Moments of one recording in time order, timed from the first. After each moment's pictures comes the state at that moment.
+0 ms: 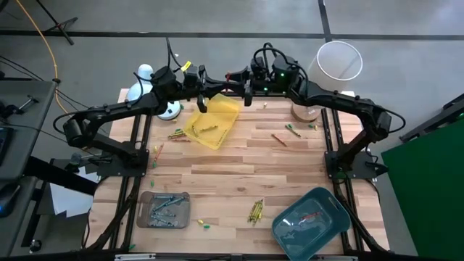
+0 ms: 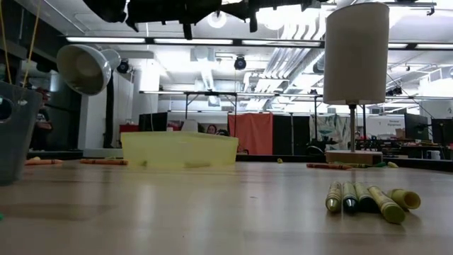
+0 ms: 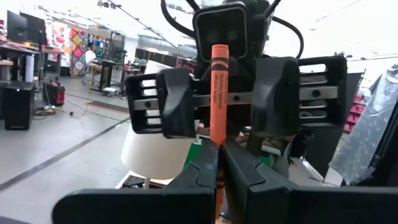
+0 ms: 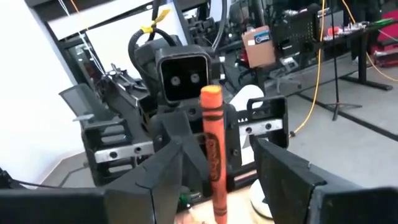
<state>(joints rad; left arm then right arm) 0.54 1.35 0.97 0.58 0.43 -0.28 -0.41 1.59 1.46 0.14 -0.31 0.29</state>
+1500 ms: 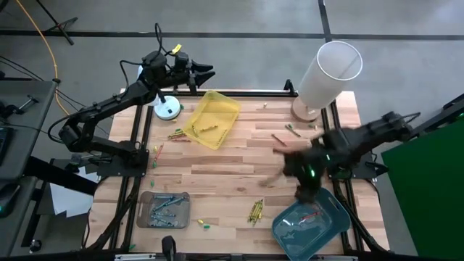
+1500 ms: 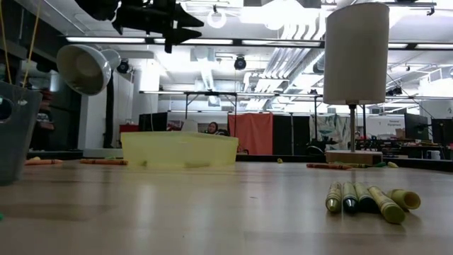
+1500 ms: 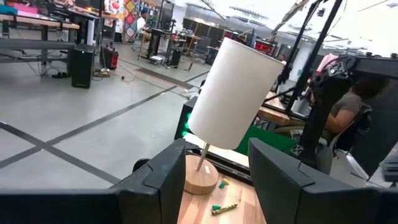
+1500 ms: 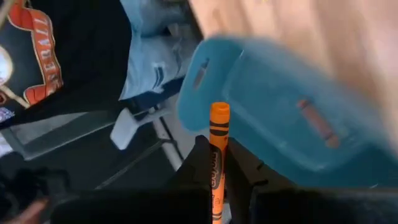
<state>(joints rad) 0.78 1.29 1.02 0.28 0.49 -0.26 0.34 1.37 1.46 -1.21 -0.57 0.94</state>
